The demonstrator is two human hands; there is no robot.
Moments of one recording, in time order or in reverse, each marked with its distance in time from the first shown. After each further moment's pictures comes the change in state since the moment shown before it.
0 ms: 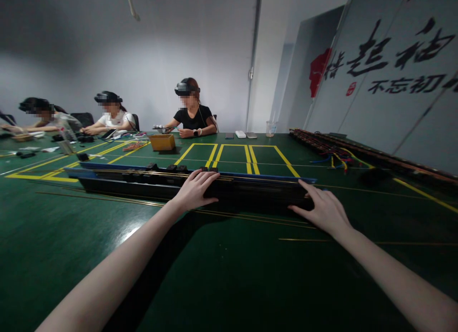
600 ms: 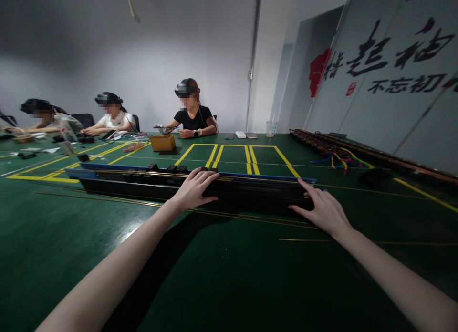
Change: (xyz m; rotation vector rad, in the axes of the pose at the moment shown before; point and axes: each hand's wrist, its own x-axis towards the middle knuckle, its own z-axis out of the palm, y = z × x) left_hand 0.002 -0.003 -0.004 -0.011 0.014 0.017; right_hand 0.001 -0.001 -0.005 0.020 -0.074 0.053
